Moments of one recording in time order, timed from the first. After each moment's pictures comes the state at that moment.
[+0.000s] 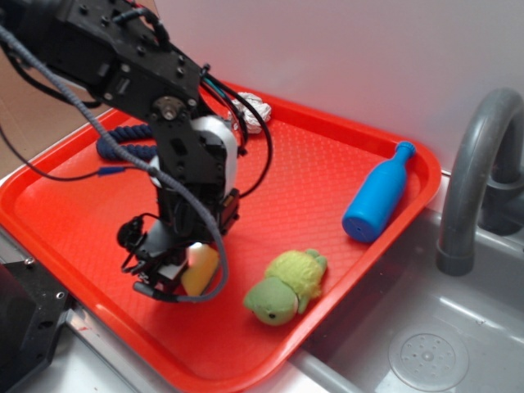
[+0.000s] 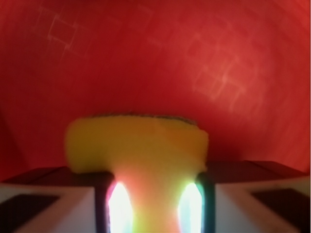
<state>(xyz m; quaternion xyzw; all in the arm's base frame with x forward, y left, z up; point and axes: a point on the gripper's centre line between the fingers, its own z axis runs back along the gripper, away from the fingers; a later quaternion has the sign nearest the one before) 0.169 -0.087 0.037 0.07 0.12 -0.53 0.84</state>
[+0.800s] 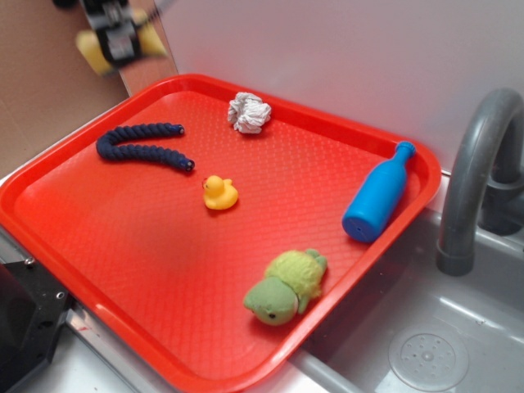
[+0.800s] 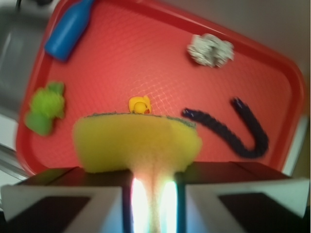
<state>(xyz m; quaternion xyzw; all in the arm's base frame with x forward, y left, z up) 0.206 -0.012 0.222 0.02 0.00 -0.06 1.00</state>
